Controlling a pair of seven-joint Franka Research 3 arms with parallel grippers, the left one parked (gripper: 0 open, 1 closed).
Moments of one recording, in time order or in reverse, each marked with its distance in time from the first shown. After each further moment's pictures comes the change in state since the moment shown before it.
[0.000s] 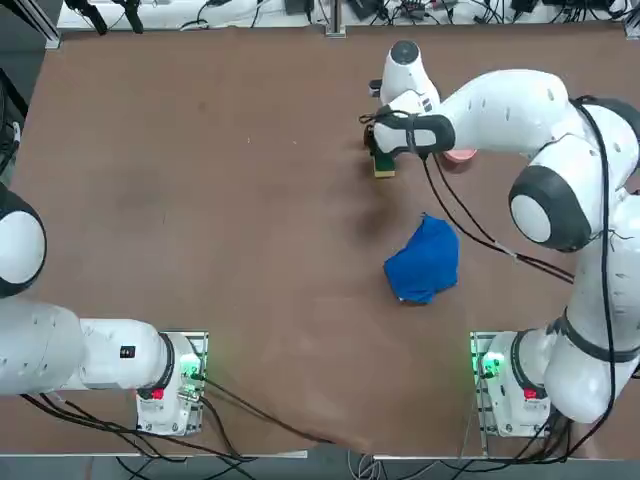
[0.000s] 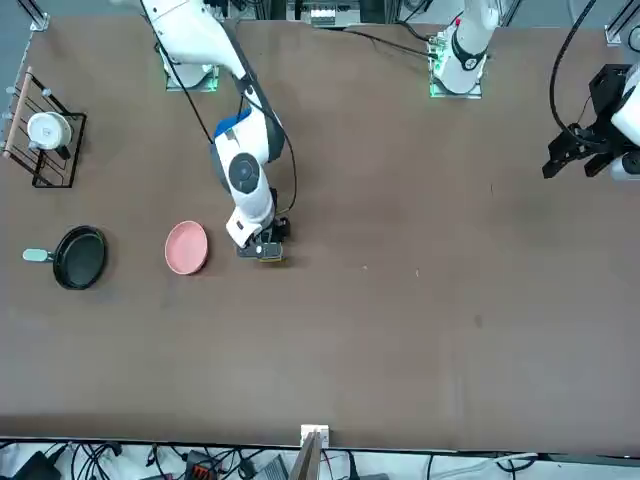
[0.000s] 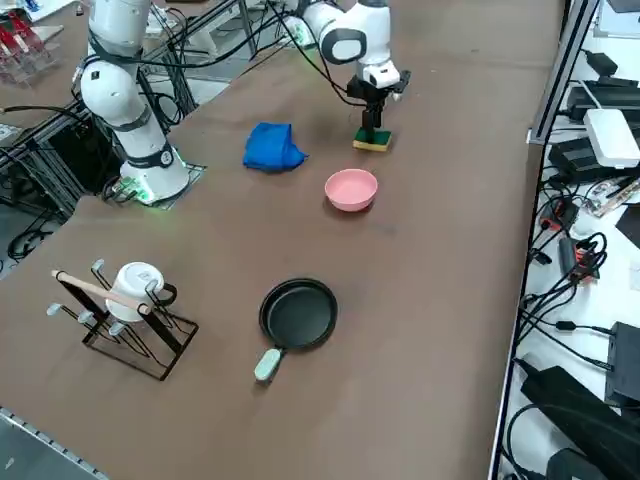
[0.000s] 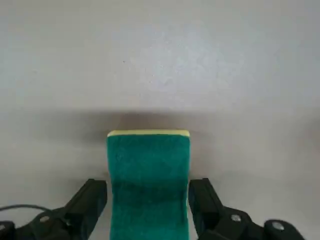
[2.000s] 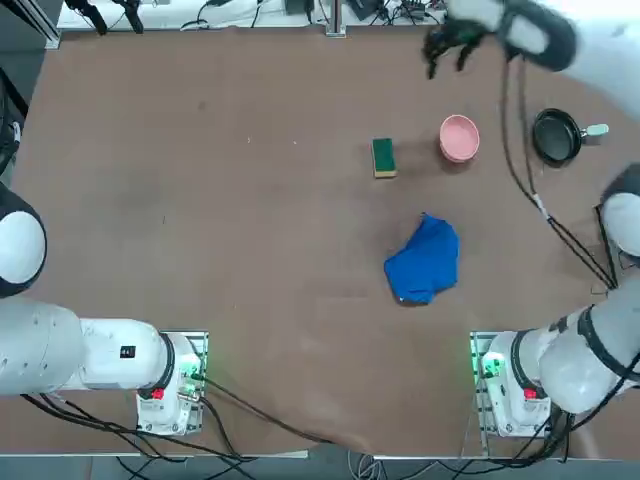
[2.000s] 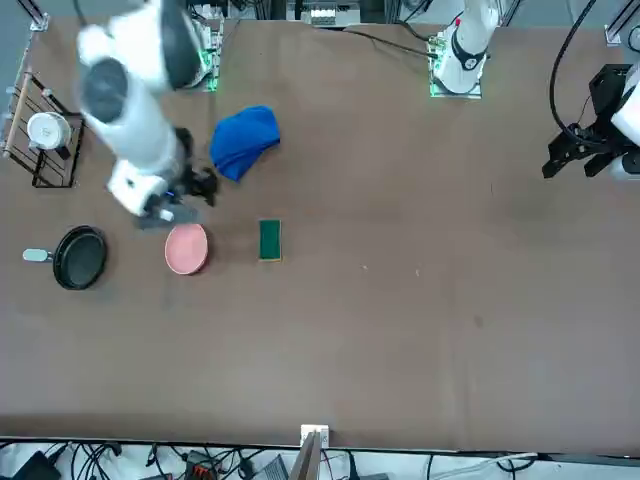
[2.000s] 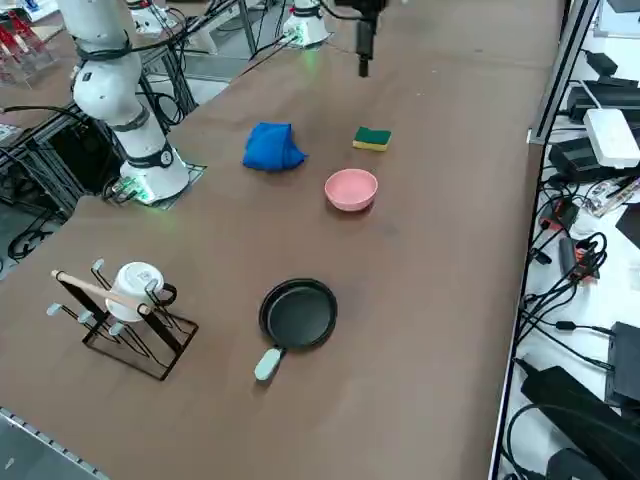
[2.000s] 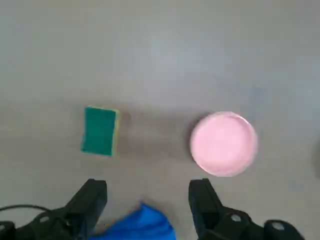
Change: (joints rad) arm -0.158 -0.322 0.004 0.203 -0.061 -0.563 -0.289
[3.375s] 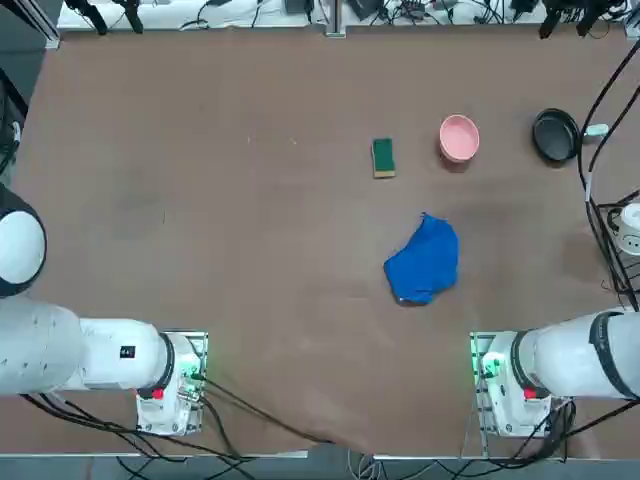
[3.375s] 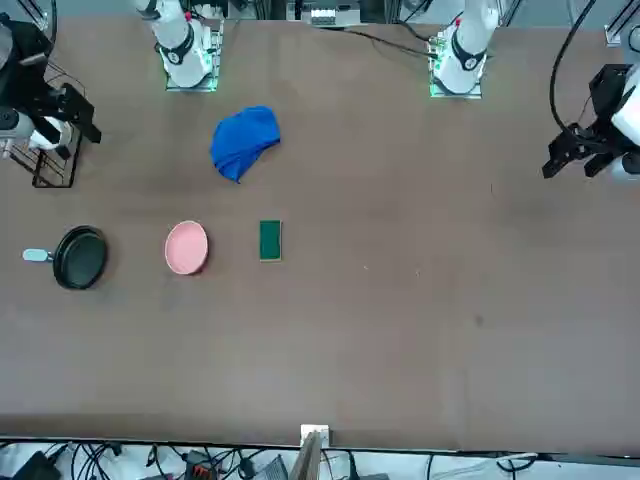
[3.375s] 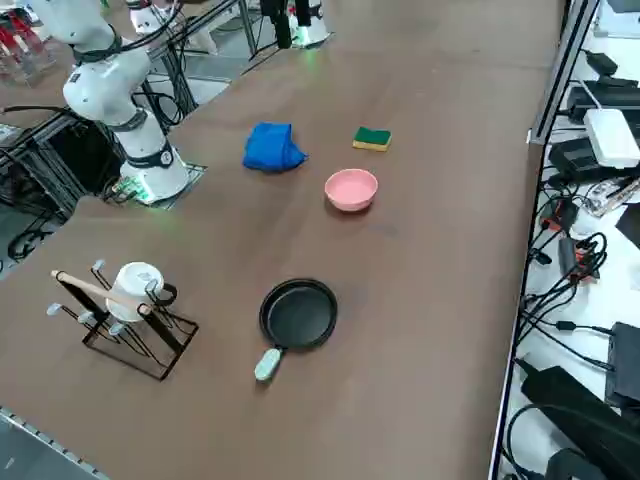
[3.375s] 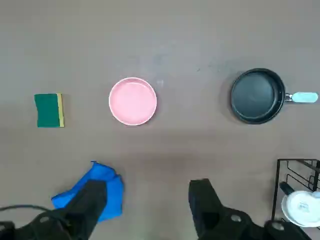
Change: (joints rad) arm -0.337 -0.402 -0.027 -0.067 -0.028 -0.308 -0.163
